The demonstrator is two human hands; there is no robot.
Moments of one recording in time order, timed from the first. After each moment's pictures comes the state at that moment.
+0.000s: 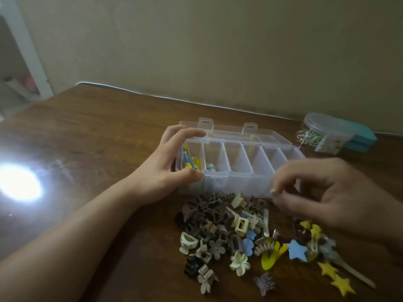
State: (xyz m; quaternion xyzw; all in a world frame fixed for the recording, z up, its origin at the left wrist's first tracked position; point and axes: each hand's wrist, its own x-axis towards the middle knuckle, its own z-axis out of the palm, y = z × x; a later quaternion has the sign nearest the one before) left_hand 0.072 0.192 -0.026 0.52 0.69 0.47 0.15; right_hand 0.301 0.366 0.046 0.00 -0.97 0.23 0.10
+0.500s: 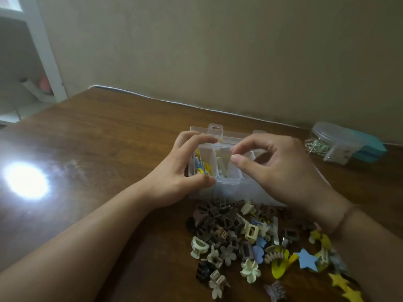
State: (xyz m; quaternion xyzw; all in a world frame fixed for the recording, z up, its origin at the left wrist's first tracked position) left_hand 0.073 0.192 -0.026 0.53 0.69 0.48 0.16; right_hand 0.226 0.339 0.037 -0.07 -0.92 0.27 0.26
